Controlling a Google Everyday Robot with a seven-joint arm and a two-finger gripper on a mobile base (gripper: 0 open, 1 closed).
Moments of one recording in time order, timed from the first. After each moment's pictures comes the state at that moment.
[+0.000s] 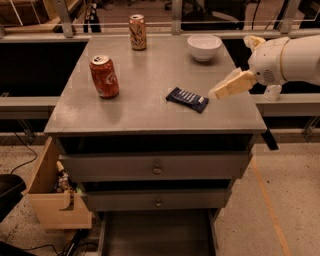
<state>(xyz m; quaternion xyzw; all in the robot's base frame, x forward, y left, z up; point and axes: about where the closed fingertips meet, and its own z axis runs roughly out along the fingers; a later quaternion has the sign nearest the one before) 0.630 -0.179 0.948 -0.46 0.72 0.09 0.52</state>
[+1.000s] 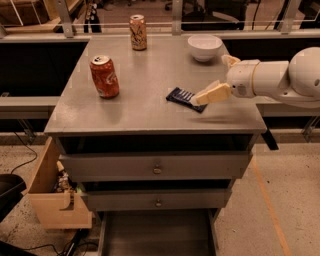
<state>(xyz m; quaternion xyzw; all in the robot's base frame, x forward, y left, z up) 0.674 -0.140 0.888 -0.43 0.70 0.18 0.54</state>
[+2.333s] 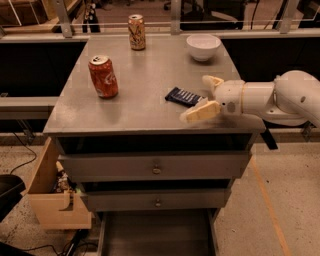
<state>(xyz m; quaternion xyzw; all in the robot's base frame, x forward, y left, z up) 0.639 -0.098 0.850 -0.43 0.67 0.31 0.52</state>
